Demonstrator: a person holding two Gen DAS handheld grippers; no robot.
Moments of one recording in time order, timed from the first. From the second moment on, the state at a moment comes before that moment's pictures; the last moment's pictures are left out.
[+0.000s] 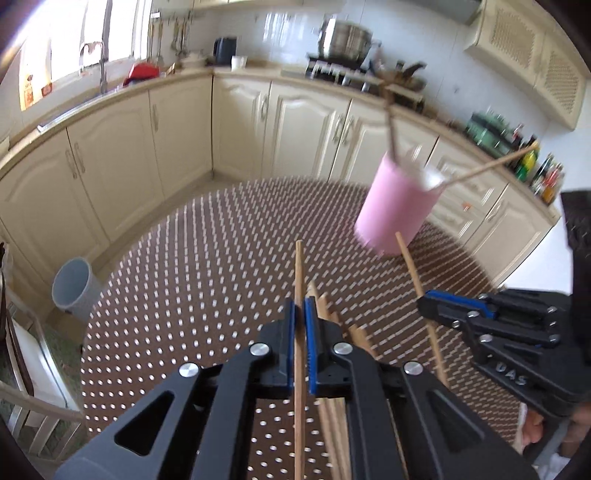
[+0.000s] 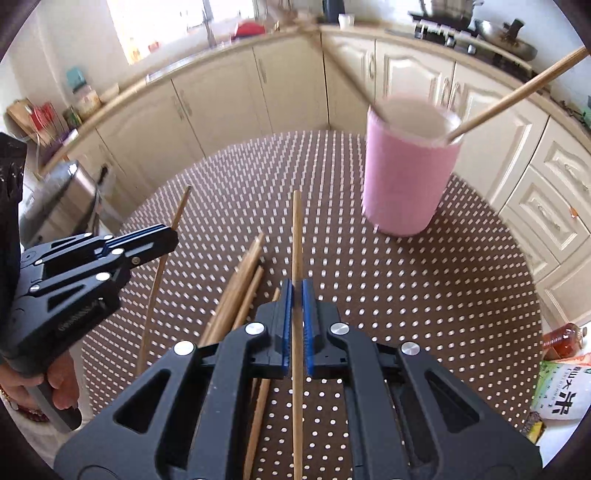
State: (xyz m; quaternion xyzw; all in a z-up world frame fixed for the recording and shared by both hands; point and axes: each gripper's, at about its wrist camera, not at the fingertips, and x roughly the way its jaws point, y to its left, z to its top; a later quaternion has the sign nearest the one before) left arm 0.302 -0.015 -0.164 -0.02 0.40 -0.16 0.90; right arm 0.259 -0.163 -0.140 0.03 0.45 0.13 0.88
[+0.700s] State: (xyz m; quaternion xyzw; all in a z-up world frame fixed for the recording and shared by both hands) left arm 0.234 -0.058 -0.051 -0.02 0.20 -0.22 0.95; right arm 0.199 -0.208 -0.052 0.08 0.28 0.13 0.95
